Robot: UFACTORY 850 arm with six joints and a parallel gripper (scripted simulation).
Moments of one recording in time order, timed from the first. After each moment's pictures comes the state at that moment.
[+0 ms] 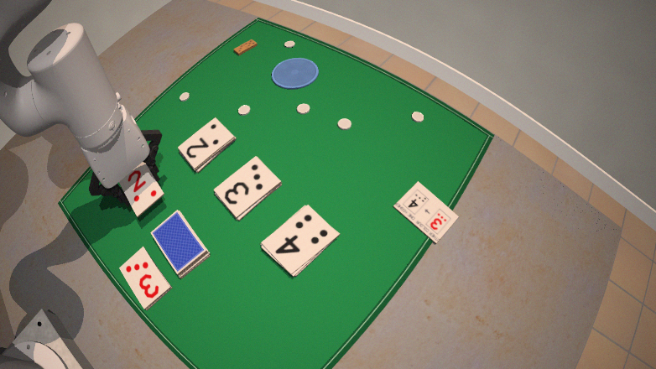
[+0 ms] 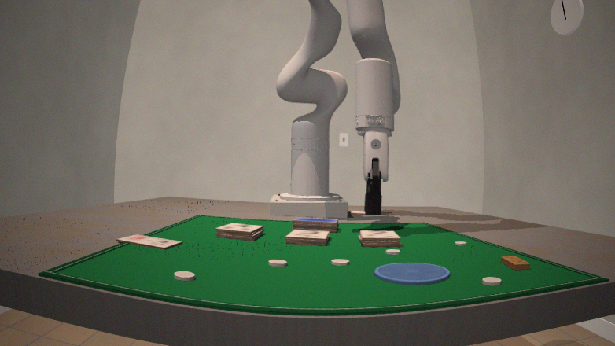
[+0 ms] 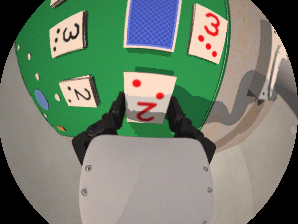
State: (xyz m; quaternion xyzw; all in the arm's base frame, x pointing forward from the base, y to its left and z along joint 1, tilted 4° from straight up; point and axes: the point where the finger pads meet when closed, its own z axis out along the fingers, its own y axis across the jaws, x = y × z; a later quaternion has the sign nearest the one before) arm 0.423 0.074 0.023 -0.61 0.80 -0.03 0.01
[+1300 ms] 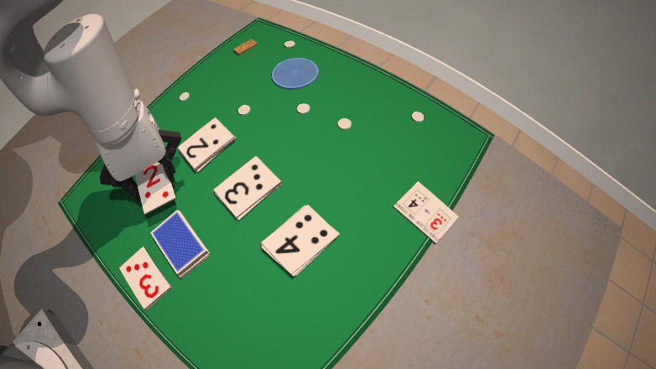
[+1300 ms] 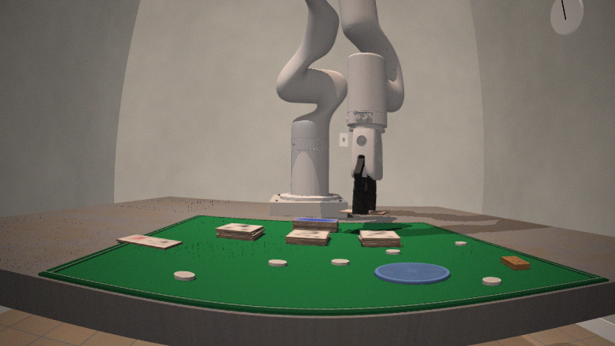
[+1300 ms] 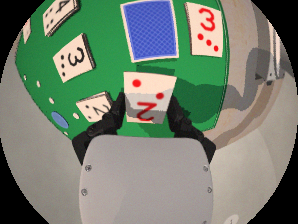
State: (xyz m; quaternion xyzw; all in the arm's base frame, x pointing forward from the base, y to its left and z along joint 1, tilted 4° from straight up) arm 0.442 0.051 0.028 -0.50 0.86 -0.03 0.01
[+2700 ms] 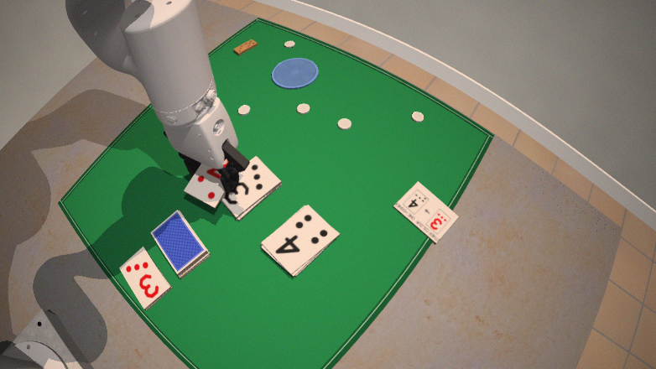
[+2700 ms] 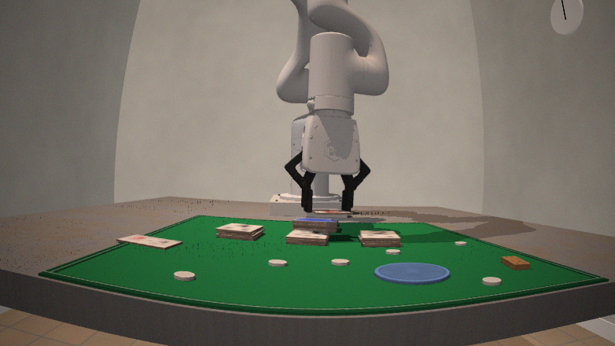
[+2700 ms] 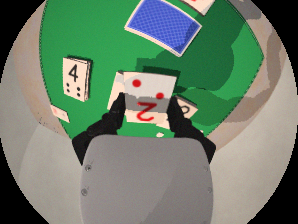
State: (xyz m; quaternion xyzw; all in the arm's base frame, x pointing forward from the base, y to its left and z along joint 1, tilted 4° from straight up) arm 0.511 -0.038 0.042 -0.06 1.00 -0.02 0.02
